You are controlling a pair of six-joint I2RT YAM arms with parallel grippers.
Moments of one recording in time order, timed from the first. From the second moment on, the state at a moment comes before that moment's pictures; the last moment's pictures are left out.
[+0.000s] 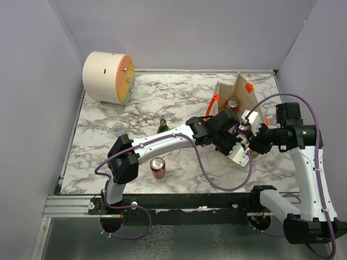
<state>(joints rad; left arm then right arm) -1.14 1.94 1.80 -0.63 0.55 1.08 0.00 0.99 1.22 -1.34 -0.46 -0.89</state>
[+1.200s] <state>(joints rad) -1.14 1.94 1.77 -0.64 0.55 1.06 0.00 1.12 1.31 -1.30 -0.48 -0.77</state>
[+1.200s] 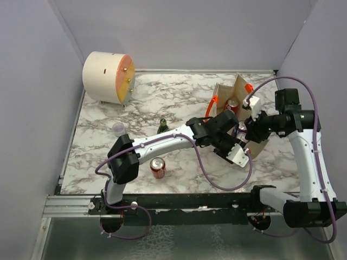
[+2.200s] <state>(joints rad) -0.50 1.46 1.54 -0.49 0.47 0.57 0.45 1.43 1.63 -0.85 -0.62 -0.40</state>
